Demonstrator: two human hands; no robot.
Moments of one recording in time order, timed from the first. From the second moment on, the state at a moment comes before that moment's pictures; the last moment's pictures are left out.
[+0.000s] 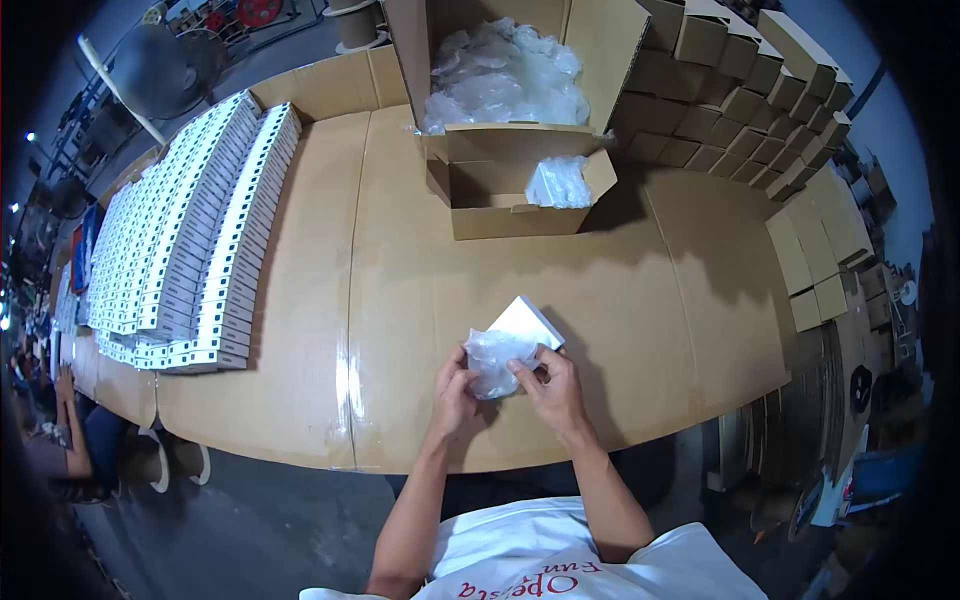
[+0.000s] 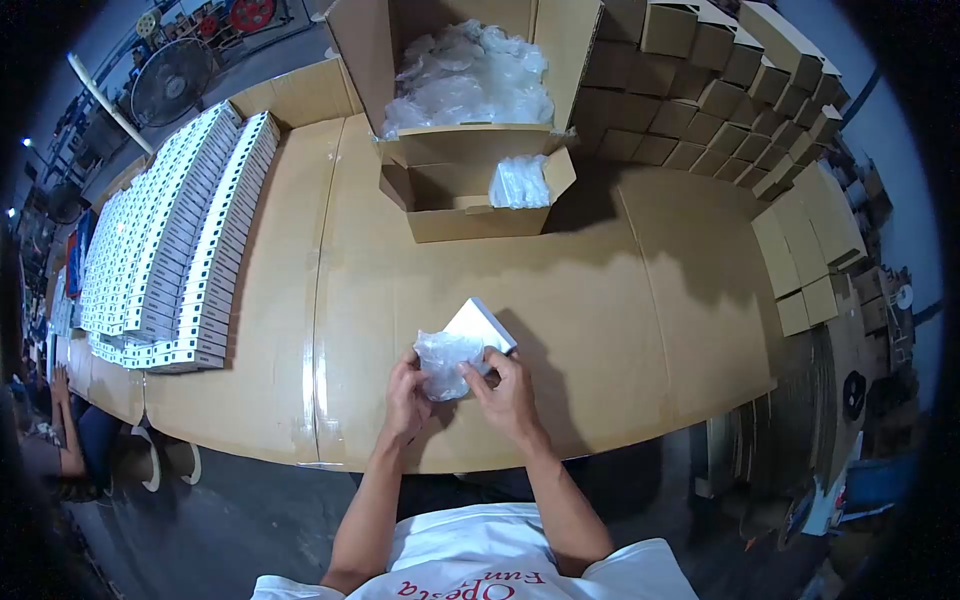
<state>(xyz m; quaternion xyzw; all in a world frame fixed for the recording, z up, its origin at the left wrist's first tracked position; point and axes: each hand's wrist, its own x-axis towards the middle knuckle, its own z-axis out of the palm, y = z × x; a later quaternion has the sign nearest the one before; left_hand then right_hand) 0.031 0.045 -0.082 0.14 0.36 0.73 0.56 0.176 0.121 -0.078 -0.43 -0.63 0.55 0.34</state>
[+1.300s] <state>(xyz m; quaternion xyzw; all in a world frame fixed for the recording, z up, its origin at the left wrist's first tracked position) 0.031 0.059 -0.085 0.23 0.51 0.69 0.46 0.215 0.150 -0.018 -0.44 -0.67 0.50 0.33</state>
